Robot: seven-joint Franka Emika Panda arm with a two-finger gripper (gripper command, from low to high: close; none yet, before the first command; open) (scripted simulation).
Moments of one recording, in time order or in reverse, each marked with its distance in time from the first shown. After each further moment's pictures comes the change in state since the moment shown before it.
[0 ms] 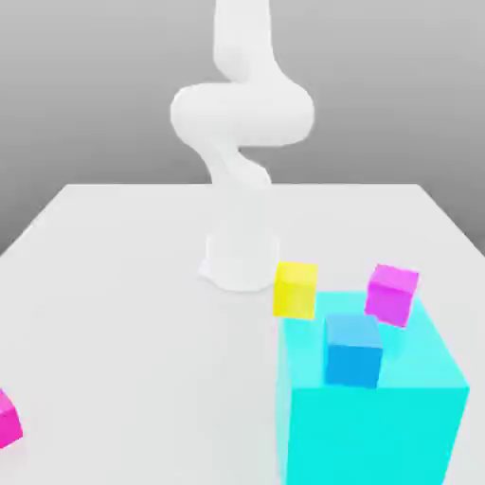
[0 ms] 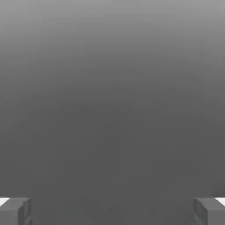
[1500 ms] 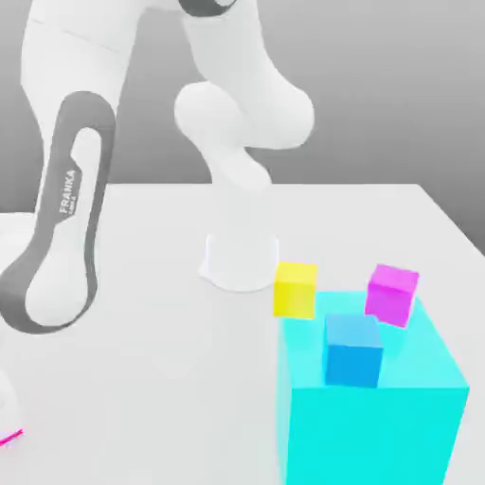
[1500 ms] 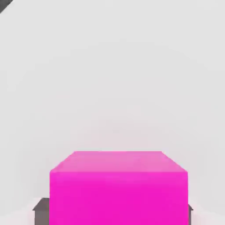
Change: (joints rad) arm -0.294 1.153 -0.306 0.046 0.297 0.329 -0.116
